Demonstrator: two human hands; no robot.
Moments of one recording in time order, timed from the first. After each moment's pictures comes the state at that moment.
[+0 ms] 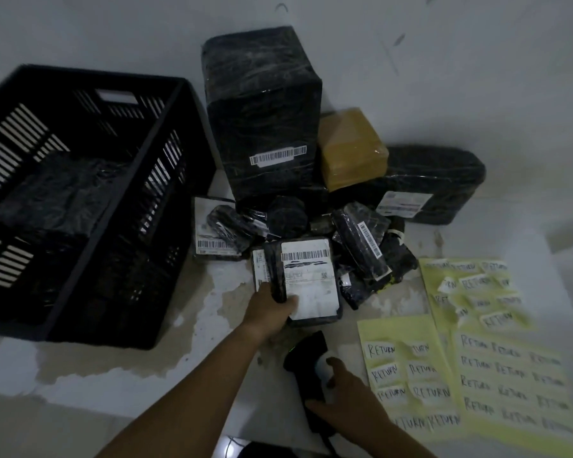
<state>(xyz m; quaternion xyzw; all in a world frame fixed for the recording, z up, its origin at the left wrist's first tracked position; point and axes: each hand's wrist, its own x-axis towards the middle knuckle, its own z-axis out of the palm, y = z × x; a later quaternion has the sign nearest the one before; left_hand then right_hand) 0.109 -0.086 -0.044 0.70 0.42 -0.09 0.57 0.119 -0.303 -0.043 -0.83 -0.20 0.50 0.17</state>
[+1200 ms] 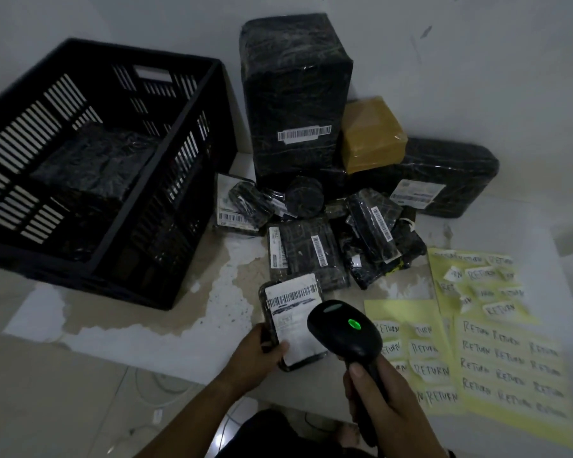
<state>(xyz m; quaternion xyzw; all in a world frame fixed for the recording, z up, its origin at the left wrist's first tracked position) -0.023 -0.129 -0.066 0.68 0.37 -0.08 0.62 0.063 -0.335 0.091 -0.76 -0.15 0.37 0.50</state>
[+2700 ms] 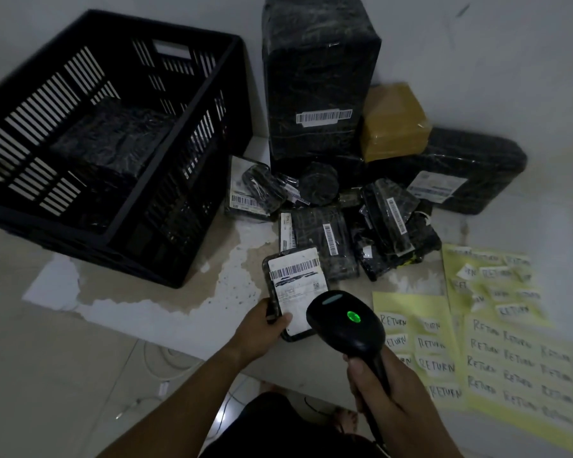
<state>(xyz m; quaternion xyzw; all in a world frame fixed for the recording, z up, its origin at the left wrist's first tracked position) -0.018 -0.117 -0.079 0.69 0.39 -0.07 0.60 0.065 -0.334 0.100 -0.78 -0.26 0.34 0.46</state>
